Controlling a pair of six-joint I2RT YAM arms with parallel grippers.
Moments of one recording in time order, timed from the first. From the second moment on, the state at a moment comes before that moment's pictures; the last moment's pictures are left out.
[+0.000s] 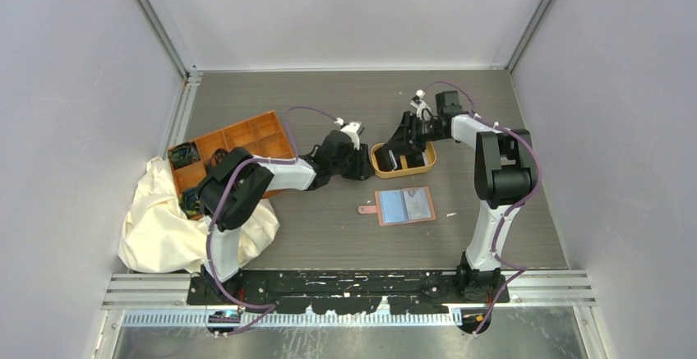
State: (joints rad) left arm -0.74 1.97 1.08 0.30 0.12 -0.52; right arm 0.08 1.97 1.27 -0.37 -0.93 0.29
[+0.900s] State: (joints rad) left arm -0.74 1.97 1.08 0.29 0.14 -0.50; right arm 0.12 2.04 1.29 -0.41 -0.88 0.29
